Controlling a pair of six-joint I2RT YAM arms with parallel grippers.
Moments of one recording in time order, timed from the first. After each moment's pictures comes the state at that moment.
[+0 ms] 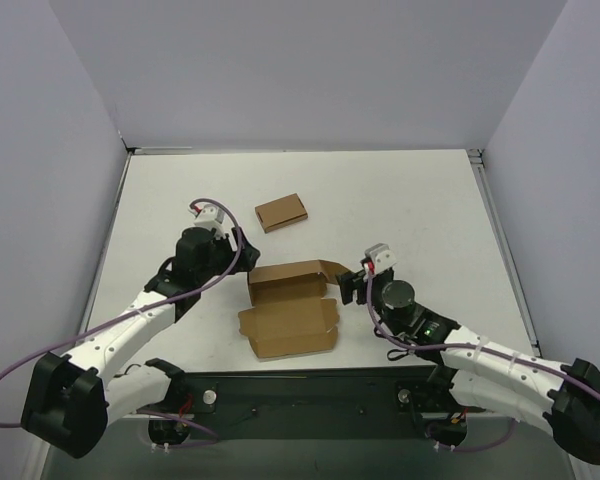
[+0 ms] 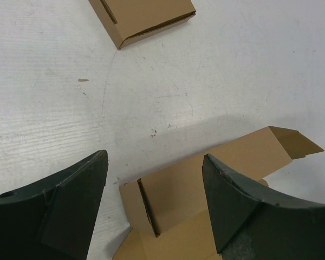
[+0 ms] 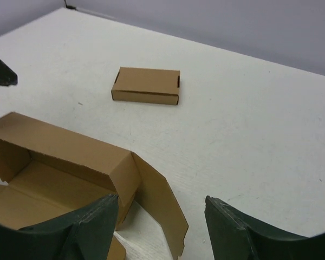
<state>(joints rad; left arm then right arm) -0.44 1.08 0.61 0.00 0.01 -0.51 0.87 0.93 0.31 0.39 0.41 0.03</state>
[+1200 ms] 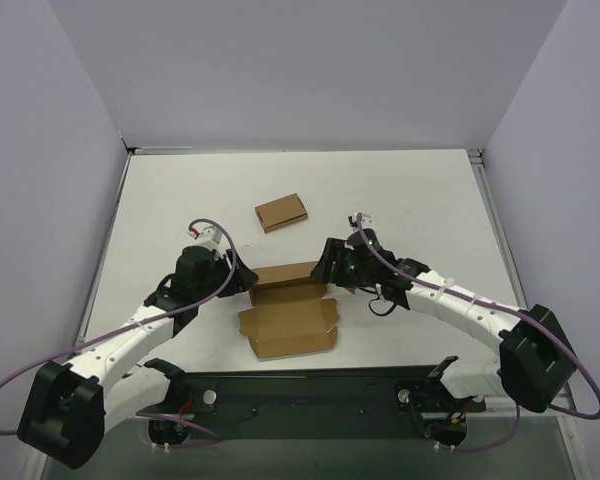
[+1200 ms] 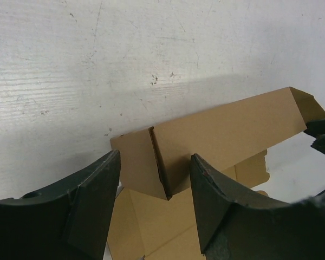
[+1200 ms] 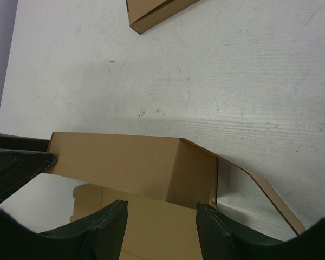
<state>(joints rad) -0.43 1.02 0.46 -0.02 0.10 -0.65 0.72 1.28 0.76 -0.15 0.01 0.72</state>
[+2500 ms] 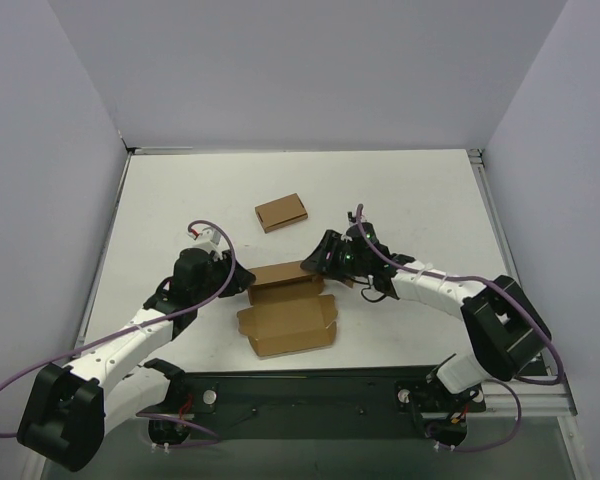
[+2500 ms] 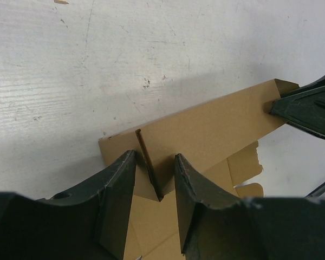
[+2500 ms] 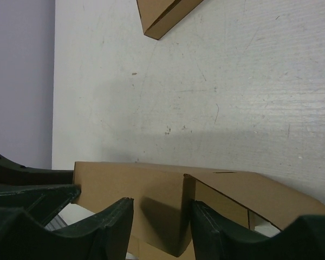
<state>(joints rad) -0.42 1.00 0.43 0.04 0.14 -0.65 0.63 1.49 0.73 0.15 -0.20 0.89</state>
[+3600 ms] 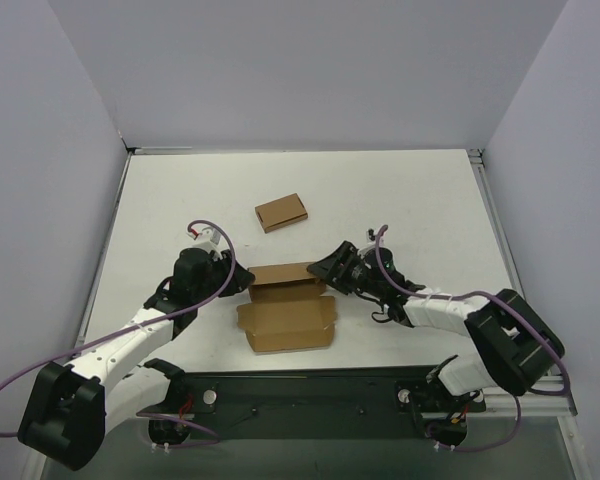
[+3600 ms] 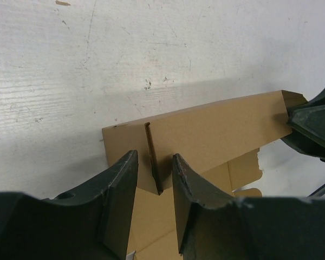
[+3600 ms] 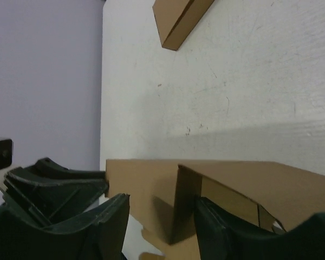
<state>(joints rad) -0.42 1.01 0.43 0.05 0.14 -0.65 0.62 1.45 0.45 0.61 -0.18 1.14</state>
